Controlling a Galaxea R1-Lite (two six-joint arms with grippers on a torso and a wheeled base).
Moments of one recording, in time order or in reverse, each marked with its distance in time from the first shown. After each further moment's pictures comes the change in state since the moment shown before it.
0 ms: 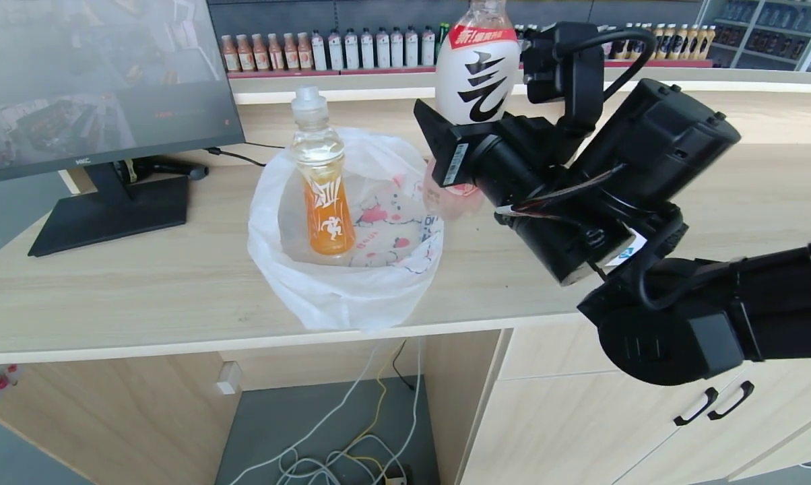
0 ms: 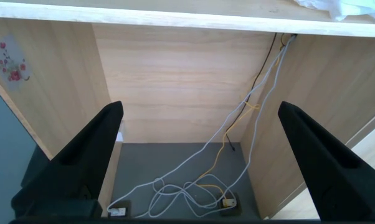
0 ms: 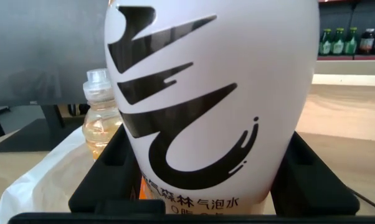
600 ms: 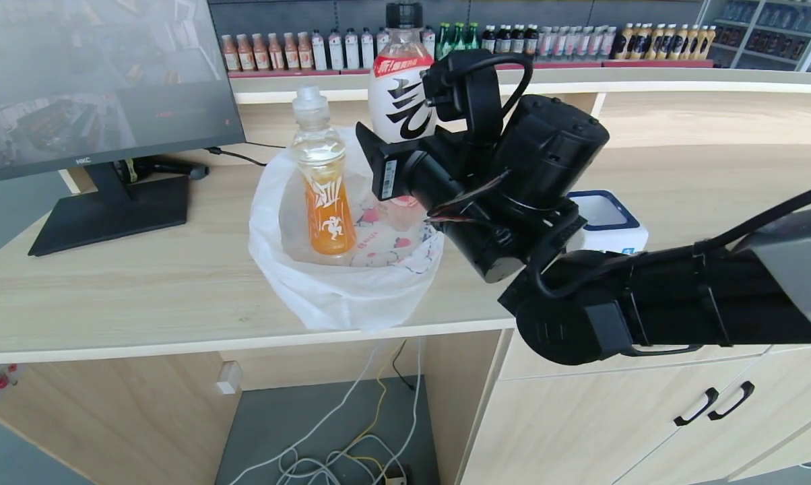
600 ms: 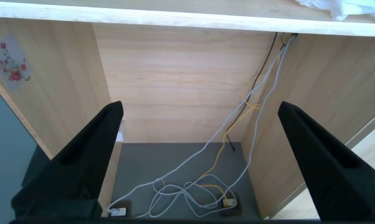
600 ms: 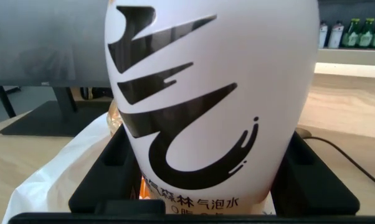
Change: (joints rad) left arm 0.000 0.000 0.000 0.000 0.000 0.002; right arm 0.051 0.160 -0.238 0.140 -0.005 -0.025
